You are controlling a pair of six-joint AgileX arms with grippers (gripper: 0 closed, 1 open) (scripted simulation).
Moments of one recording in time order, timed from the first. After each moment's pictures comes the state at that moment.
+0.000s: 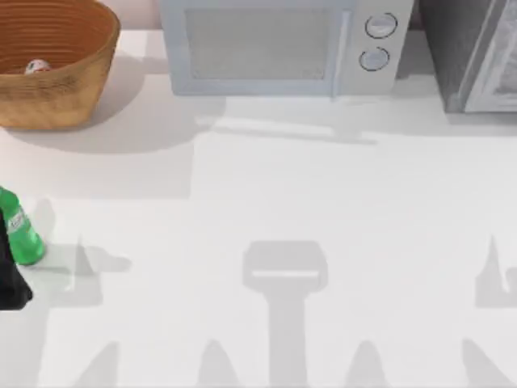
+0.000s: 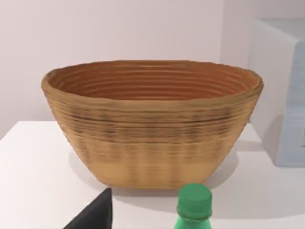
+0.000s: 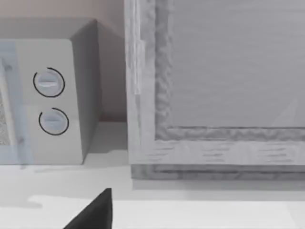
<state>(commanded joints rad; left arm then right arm) 0.00 0.00 0.00 0.00 0.00 0.00 0.00 0.00 0.00 0.00 0.00 0.00</state>
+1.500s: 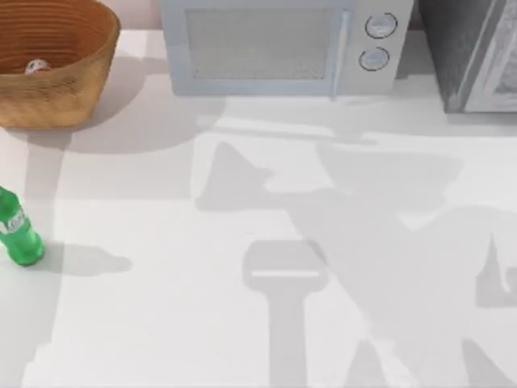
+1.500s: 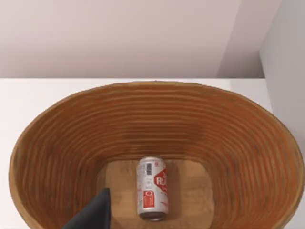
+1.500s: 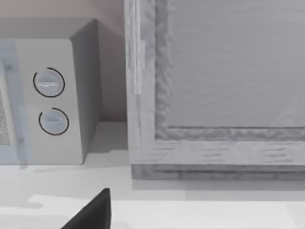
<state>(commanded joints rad) 0.07 1.65 1.73 -0.74 0.12 0.05 0.00 0.00 0.00 0.00 0.00 0.00</state>
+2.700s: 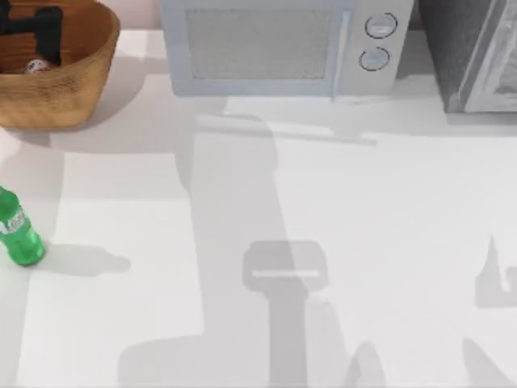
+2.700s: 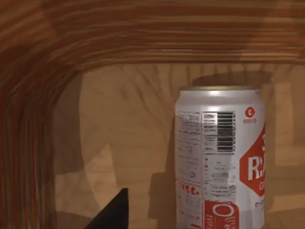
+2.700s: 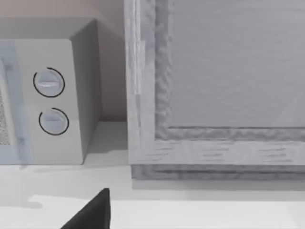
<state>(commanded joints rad) 0.10 2.61 2.57 -1.23 0.20 0.10 0.00 0.00 0.00 0.00 0.00 0.00</state>
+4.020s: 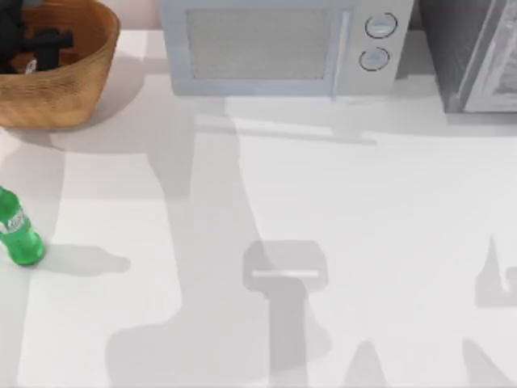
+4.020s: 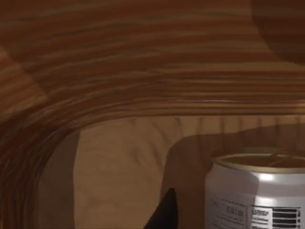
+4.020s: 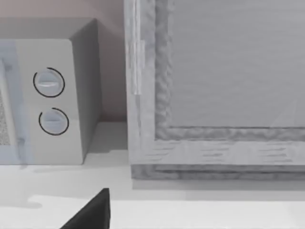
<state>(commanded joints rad) 0.09 2.71 2.53 -1.10 0.19 0.07 0.00 0.00 0.00 0.00 0.00 0.00</state>
